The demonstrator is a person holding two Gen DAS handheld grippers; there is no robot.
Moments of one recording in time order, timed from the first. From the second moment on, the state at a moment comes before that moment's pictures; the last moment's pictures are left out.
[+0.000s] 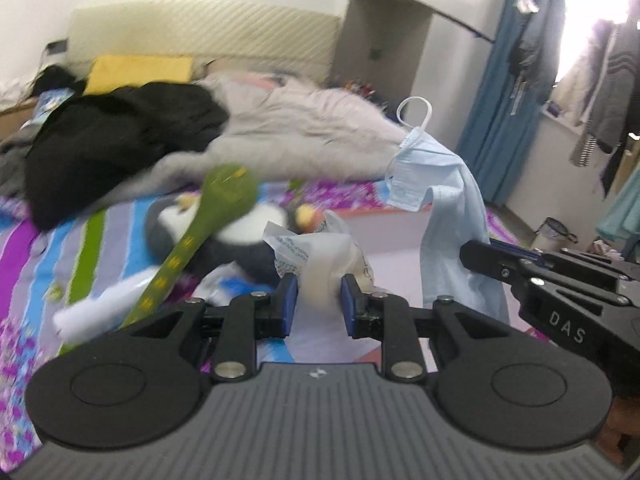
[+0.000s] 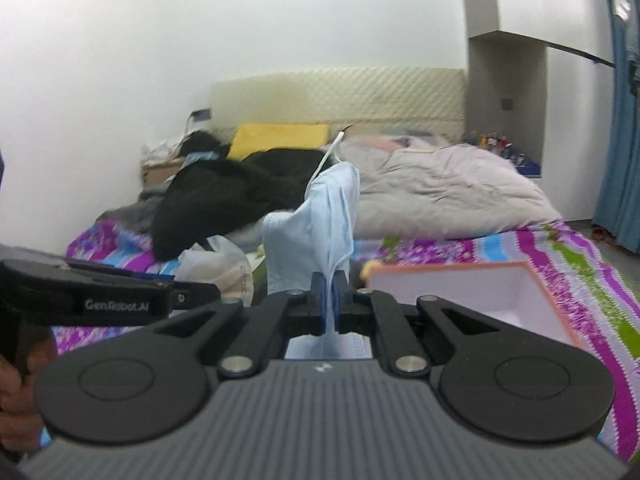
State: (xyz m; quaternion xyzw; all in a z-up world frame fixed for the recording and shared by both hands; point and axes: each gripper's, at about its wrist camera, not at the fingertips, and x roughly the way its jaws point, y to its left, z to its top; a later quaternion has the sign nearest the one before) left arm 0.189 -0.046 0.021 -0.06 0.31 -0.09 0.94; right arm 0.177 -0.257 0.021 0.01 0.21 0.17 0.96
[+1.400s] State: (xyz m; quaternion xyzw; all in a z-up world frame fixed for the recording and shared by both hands) left arm 0.365 -0.250 -0.071 -0.01 0.49 -0.20 0.85; right arm 0.273 -0.425 -0.112 0.10 0.46 0.00 0.88
